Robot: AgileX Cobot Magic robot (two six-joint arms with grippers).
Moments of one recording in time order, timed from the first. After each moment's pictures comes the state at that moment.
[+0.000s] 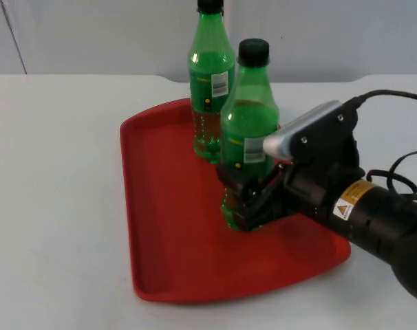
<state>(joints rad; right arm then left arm) 0.70 2.19 -0.73 0.03 -1.21 -0.13 -0.36 0.00 -0.50 -0.08 1.08 0.02</state>
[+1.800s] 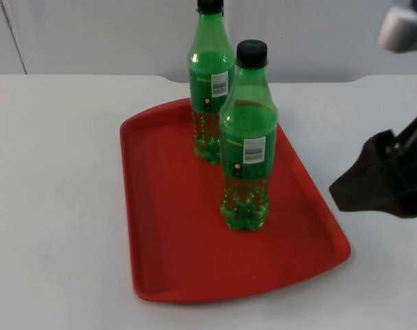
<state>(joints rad) 0.70 1.27 -0.71 0.08 0.43 0.08 -0.36 0.00 -0.50 -0.08 1.07 0.02</state>
